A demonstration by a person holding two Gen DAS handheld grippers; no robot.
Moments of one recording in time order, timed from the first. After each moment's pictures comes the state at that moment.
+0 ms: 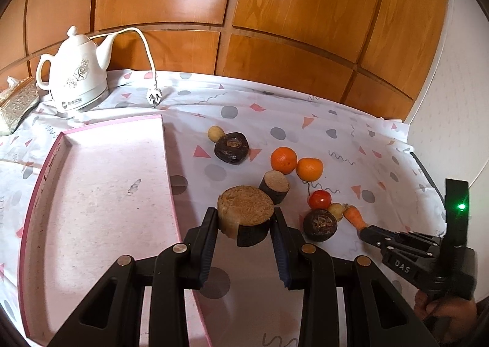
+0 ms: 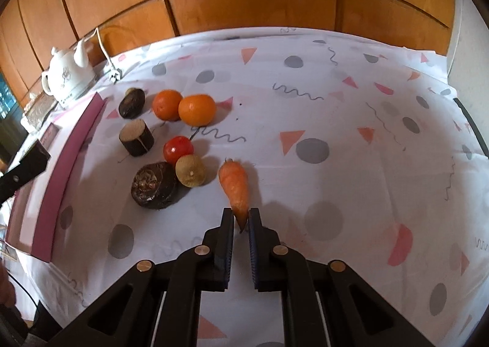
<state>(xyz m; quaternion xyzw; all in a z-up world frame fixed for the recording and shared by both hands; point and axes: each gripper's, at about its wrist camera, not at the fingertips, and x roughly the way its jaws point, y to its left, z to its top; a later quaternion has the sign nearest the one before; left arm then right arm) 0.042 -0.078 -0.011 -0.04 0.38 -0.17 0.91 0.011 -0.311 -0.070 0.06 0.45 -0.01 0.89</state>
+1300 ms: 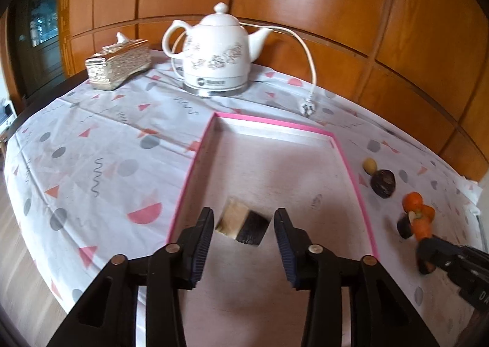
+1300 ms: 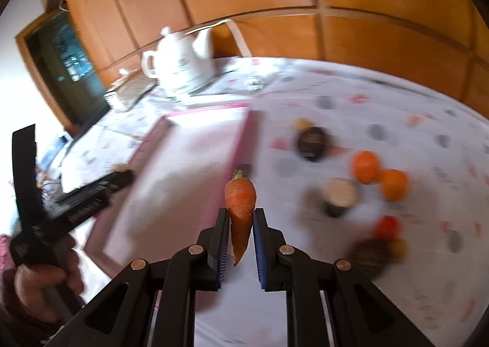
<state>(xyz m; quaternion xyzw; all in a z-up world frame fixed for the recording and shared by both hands) 0.053 0.079 -0.024 -0.10 0.38 0.05 0.92 0.053 -0.146 -0.018 0.04 0.42 0.21 0.88</state>
